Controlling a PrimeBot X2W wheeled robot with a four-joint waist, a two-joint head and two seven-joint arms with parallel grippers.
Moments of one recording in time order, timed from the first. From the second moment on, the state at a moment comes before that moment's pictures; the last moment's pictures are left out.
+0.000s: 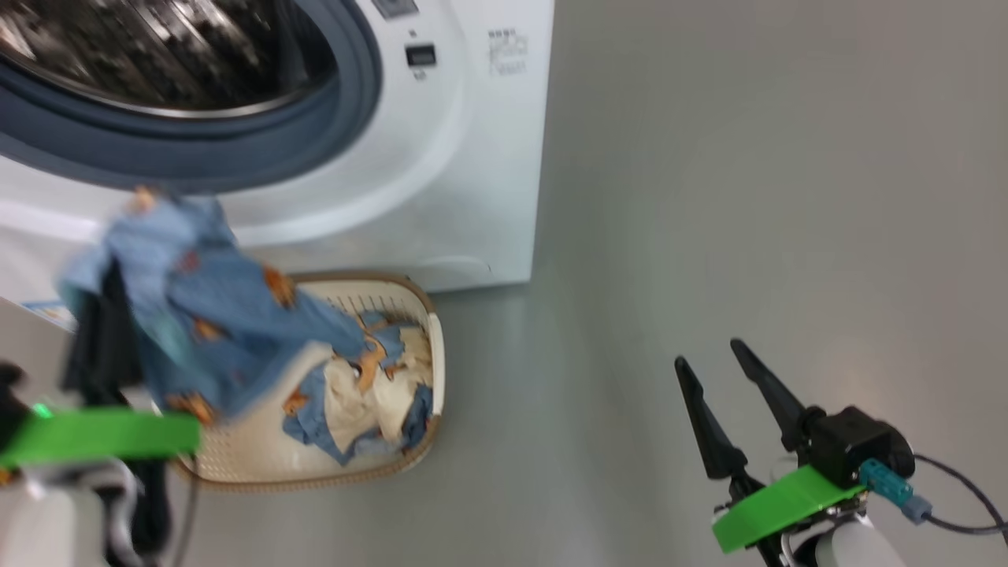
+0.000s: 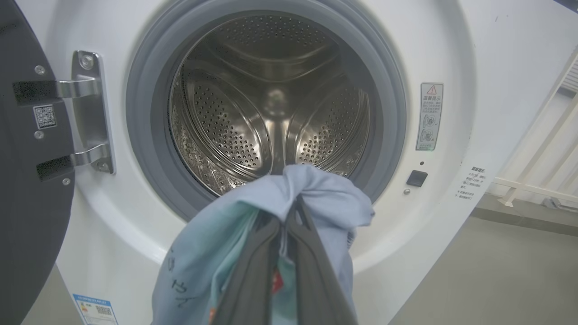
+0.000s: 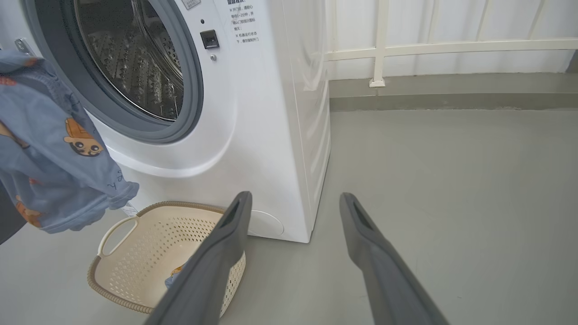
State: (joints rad) left arm -0.25 0.10 0.08 0.13 -0.42 -0.13 -0.25; right arm -0.13 -0.08 0.13 0.17 0.18 0.13 -0.25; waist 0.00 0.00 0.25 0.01
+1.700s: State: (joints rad) left arm -1.72 0.76 -0.38 0.83 -0.69 -0.13 -0.24; right arm -0.39 -0.05 0.26 0.10 0.31 0.13 -0.25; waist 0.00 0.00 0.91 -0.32
